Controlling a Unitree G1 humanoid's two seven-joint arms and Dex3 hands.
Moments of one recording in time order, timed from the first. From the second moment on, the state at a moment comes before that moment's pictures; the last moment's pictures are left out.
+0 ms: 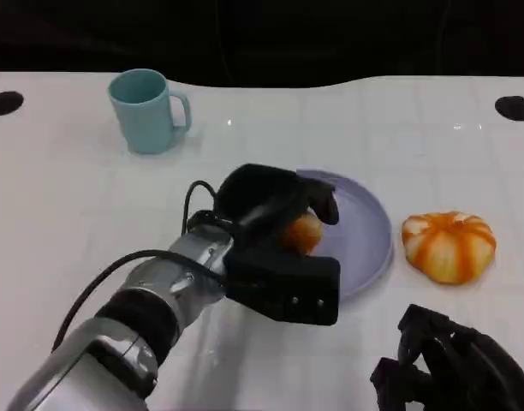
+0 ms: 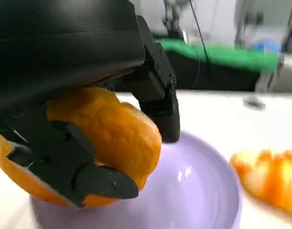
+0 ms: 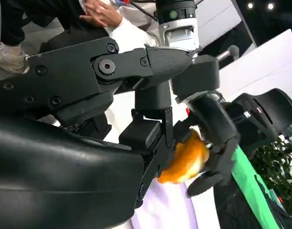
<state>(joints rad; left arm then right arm) -0.85 0.00 -0.59 1.09 0.78 -0.36 0.27 0.21 -0.05 -0.01 -0.06 0.54 0.22 0.65</state>
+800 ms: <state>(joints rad) -0.76 0.15 -0.57 0.62 0.69 -0.17 -0.27 0.21 -0.05 -0.01 -0.07 0.54 0.22 0.65</state>
